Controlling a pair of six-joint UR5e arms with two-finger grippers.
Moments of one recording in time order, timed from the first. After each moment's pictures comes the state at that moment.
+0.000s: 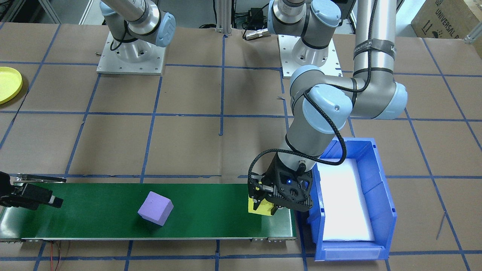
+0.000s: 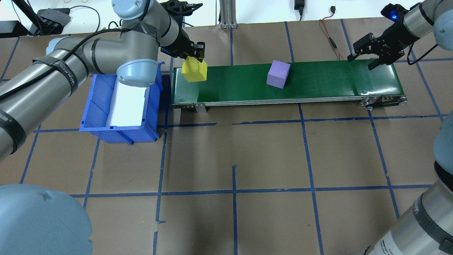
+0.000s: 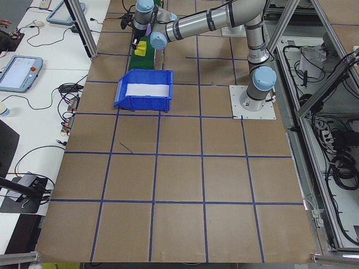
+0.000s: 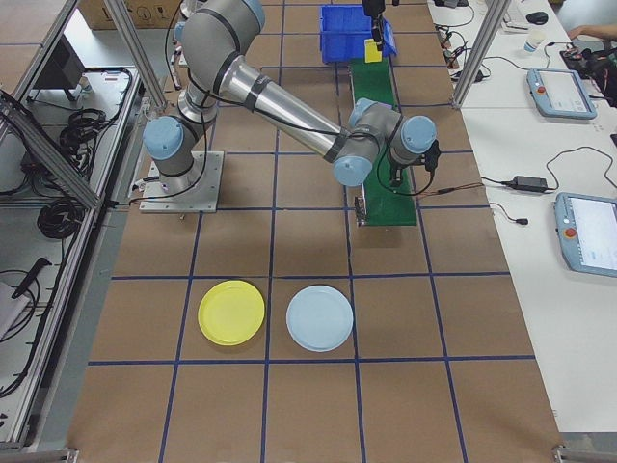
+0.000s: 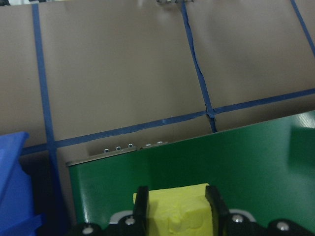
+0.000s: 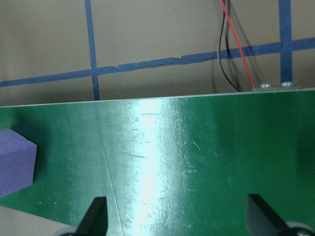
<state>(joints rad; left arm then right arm) -1.69 -2.03 -1.55 -0.80 1.37 0.05 1.13 -1.04 1.42 -1.79 -1.13 -0.42</state>
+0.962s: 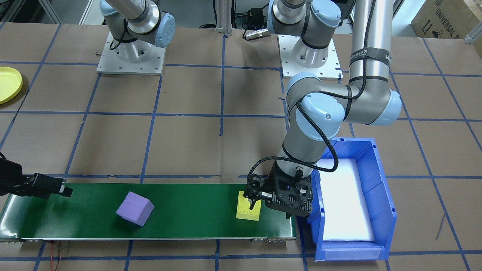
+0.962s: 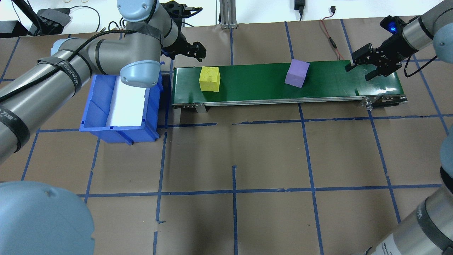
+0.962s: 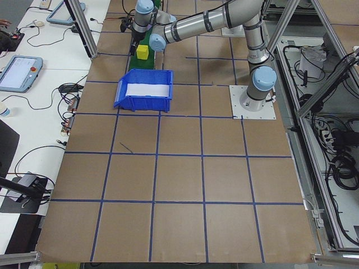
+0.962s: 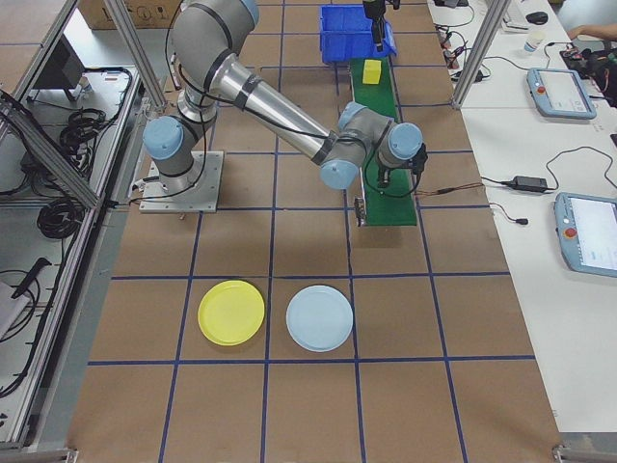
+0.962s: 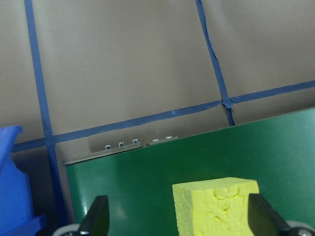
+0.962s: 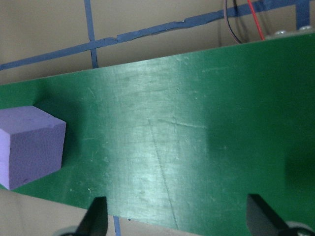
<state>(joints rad) -1.68 -2.01 -1.55 -0.79 1.51 0.07 1.13 -1.08 1.51 -1.81 -1.10 -0.39</state>
